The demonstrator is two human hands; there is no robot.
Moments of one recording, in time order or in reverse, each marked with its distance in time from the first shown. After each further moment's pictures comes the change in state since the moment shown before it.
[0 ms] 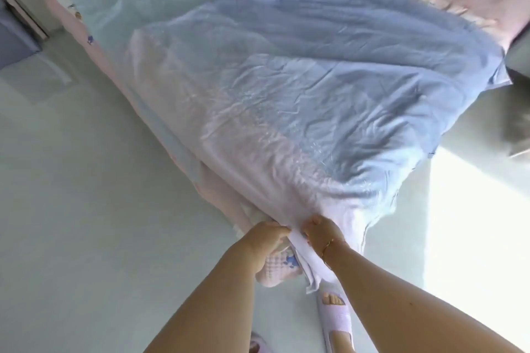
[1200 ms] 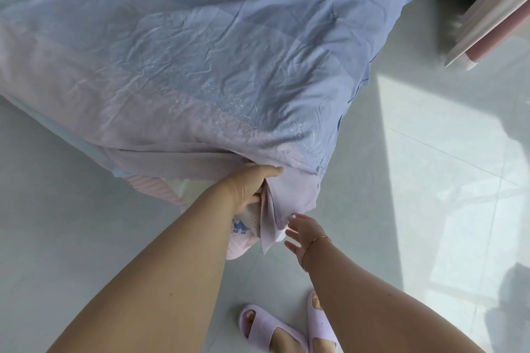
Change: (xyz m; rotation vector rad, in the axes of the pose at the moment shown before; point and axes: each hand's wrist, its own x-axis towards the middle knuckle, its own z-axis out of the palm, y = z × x) left_hand 0.012 0.039 0.098 0.159 -0.179 -0.026; right_hand -0.035 0.125 0.029 1.278 0.012 0.511
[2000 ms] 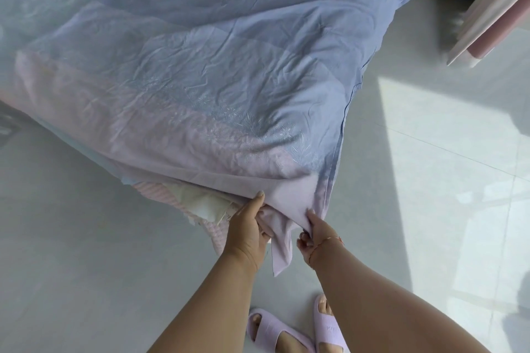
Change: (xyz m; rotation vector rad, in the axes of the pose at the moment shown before) left_hand -0.042 -0.071 0.051 -0.647 0.217 0.134; right_hand -0.015 -0.011 -0.034 0.339 0.019 0.066
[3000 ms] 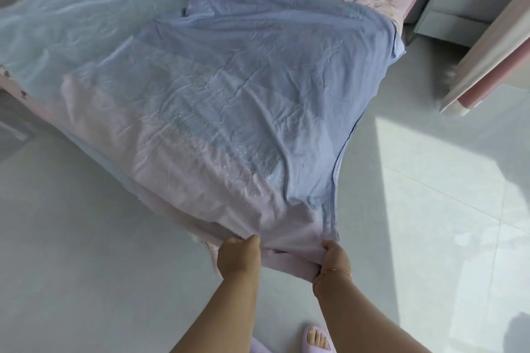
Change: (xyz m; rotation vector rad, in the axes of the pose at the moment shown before) left_hand -0.049 0.016 0.012 0.573 0.489 0.029; right_hand -0.068 -0.025 -0.016 -0.045 0.184 -0.208
